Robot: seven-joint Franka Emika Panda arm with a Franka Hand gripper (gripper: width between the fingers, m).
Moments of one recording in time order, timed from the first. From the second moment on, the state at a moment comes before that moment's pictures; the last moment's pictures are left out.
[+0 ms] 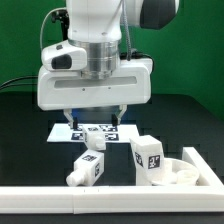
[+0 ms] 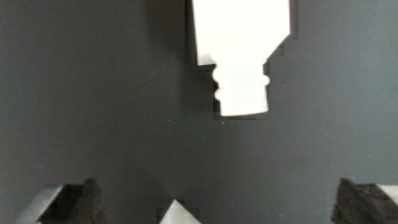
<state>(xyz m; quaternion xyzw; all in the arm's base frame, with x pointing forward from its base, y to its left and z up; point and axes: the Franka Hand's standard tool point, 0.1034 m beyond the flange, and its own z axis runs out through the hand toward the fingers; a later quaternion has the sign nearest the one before) 0.461 -0.027 0.062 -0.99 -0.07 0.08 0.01</state>
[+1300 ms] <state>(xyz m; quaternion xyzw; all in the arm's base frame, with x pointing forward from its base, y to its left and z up) 0.396 -0.024 0.015 -0.99 -0.08 0.09 -0.01</state>
